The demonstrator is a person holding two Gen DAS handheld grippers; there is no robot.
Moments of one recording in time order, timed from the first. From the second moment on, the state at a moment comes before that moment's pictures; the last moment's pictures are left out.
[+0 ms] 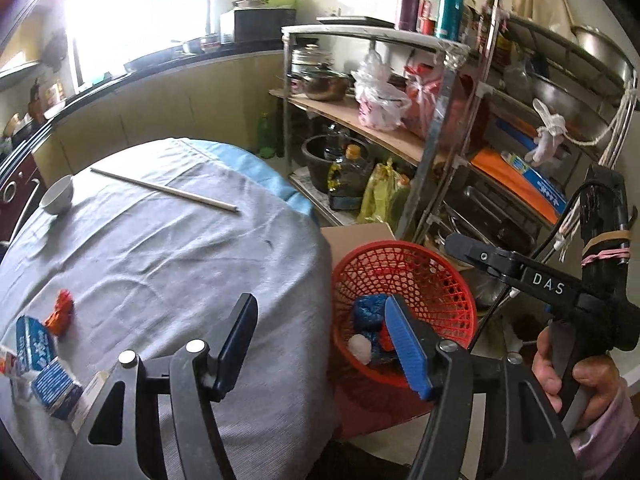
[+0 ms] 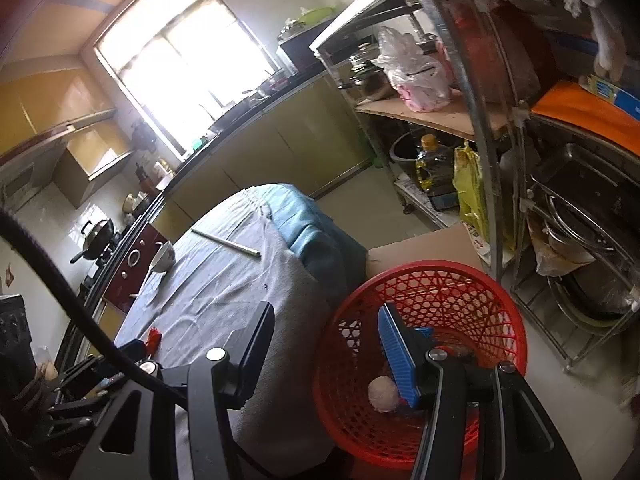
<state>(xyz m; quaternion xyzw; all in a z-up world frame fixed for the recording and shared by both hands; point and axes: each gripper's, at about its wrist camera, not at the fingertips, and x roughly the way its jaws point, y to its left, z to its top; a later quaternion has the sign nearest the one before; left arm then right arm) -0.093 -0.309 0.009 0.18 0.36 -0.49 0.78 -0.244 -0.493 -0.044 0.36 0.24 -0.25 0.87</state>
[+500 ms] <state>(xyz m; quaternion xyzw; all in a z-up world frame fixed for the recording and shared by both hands) -0.052 -0.238 0.020 0.15 0.36 -0.40 0.83 -0.207 -0.457 -0.035 0.32 0.27 -0.21 0.88</state>
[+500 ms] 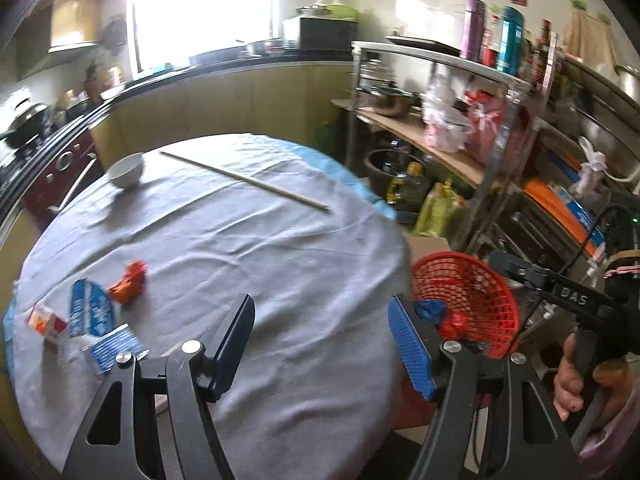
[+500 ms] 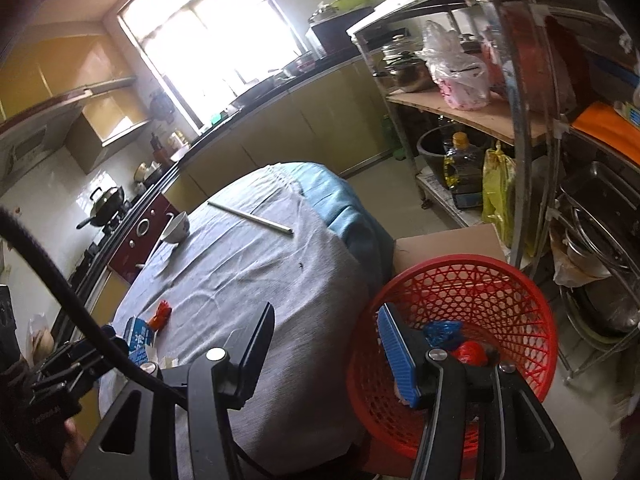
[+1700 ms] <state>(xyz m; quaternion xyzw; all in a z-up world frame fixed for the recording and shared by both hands) 0.045 -0.009 -0.030 0.04 0.43 -0.17 0.89 -0.057 -0.275 -0.042 0.20 0.40 0.02 0.89</state>
